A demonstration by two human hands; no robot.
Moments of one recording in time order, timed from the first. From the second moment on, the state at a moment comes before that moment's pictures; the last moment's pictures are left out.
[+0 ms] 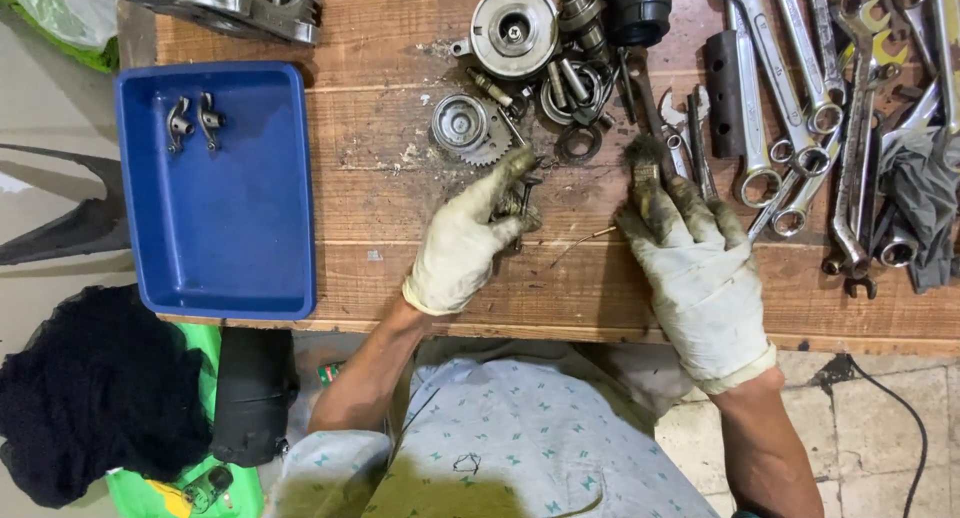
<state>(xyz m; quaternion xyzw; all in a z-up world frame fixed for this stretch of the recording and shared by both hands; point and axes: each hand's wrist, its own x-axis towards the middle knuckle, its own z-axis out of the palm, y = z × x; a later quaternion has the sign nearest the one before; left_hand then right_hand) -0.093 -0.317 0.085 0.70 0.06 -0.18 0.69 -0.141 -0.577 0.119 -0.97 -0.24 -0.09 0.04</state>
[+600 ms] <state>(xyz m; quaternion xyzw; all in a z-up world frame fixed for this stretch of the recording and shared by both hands) -0.157 -0.328 0.081 0.50 0.10 -0.10 0.86 -0.148 -0.535 0.096 -0.95 -0.21 -0.22 -0.03</state>
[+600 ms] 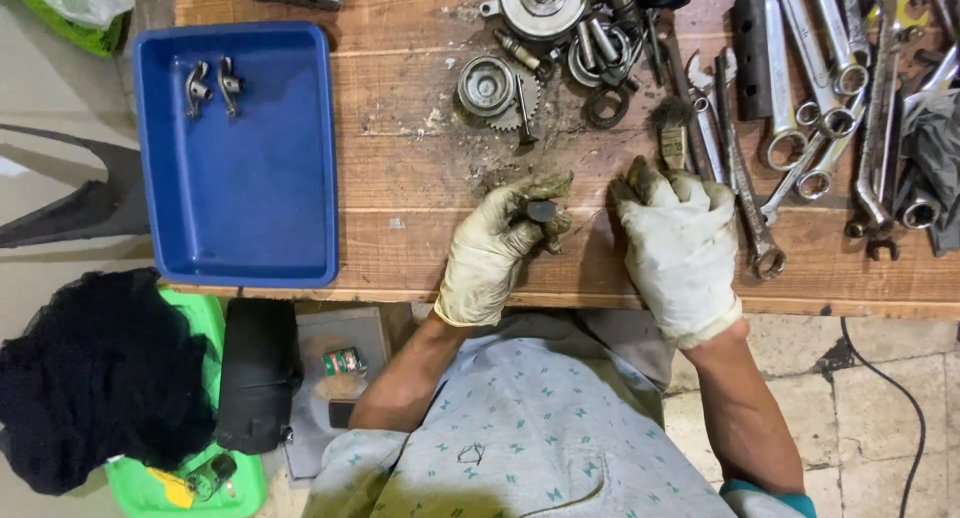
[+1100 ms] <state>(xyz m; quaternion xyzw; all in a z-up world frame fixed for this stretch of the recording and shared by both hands) -0.166 -0.325 0.084 0.52 0.10 -0.01 0.85 -0.139 -0.520 0.093 -0.96 -0.20 -0.20 -0.01</state>
